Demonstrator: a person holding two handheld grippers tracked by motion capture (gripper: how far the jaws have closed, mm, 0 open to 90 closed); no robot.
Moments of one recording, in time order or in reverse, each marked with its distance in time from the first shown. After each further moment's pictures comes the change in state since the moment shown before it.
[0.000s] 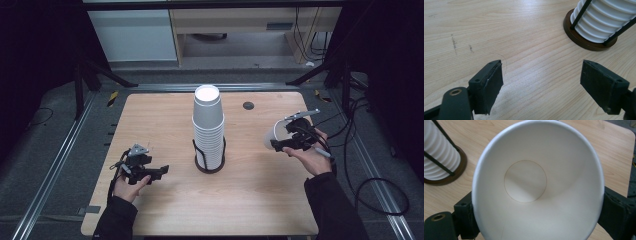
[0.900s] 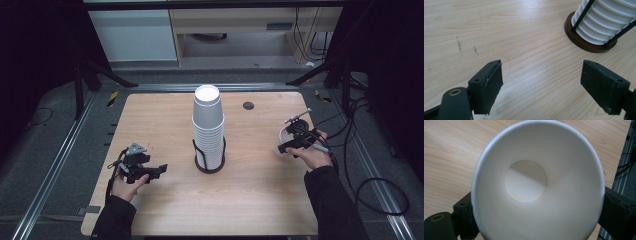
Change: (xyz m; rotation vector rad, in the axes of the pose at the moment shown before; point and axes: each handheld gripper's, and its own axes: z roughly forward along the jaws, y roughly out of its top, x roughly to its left) left arm 0.004 0.002 -0.005 -0.004 0.004 0.002; right arm -0.024 -0.008 0.038 0.245 -0.102 -0.011
